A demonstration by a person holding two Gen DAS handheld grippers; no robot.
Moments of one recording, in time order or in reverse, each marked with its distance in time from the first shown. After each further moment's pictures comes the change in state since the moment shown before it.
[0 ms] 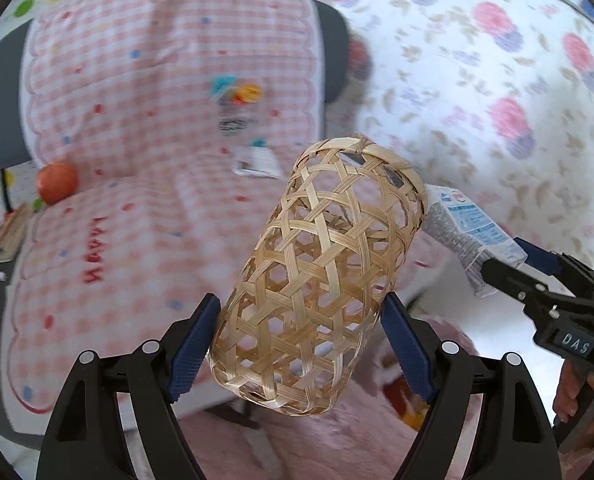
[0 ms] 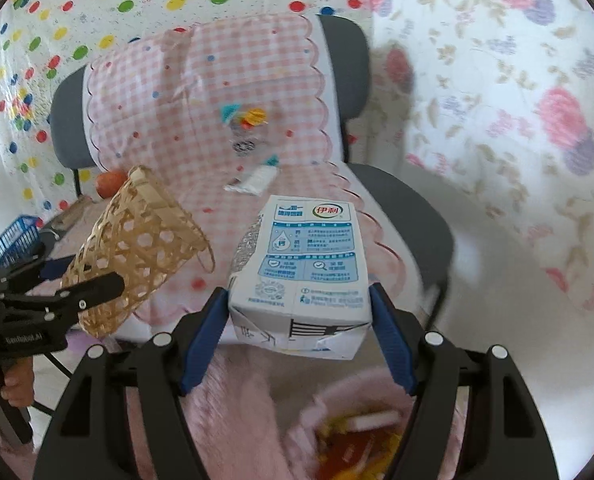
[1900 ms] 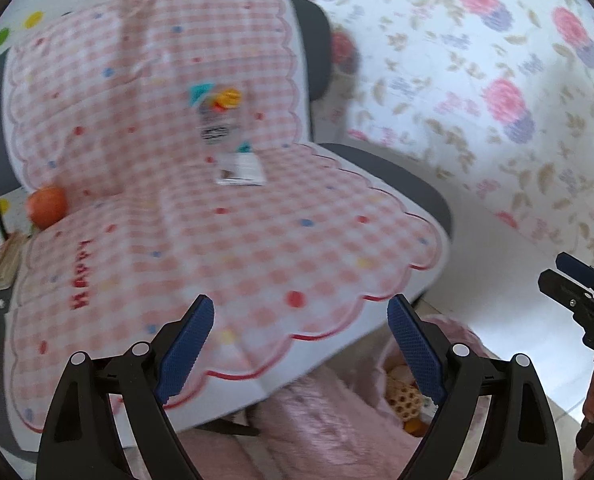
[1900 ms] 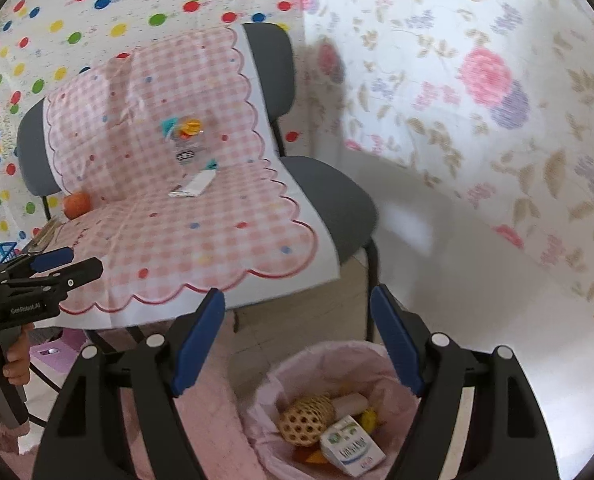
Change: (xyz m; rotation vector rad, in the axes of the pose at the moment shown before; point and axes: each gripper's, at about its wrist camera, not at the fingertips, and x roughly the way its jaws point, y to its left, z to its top) left arm 0.015 -0.007 0.019 0.053 0.000 0.068; right arm -0.024 -0.054 -0.023 0.120 -0.021 -0.071
